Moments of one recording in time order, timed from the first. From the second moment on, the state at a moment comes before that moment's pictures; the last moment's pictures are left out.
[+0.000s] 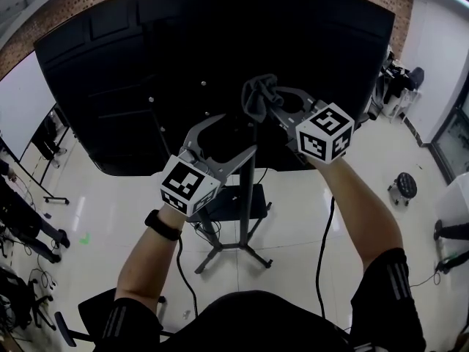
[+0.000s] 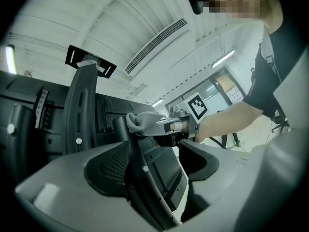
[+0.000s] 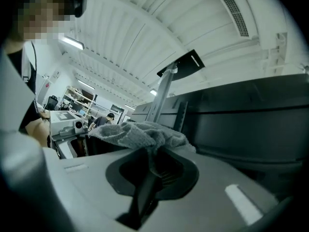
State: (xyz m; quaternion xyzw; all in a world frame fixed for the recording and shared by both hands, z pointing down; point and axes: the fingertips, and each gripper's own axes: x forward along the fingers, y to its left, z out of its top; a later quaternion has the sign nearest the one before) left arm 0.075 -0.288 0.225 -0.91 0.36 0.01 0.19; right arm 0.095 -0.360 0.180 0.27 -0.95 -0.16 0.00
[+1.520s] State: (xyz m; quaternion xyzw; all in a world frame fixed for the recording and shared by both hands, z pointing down) left arm 0.061 -0.293 0.450 -0.92 0.38 -0.06 0.05; right arm 0.065 -0.339 0.436 0.24 -0.95 -0.11 0.15
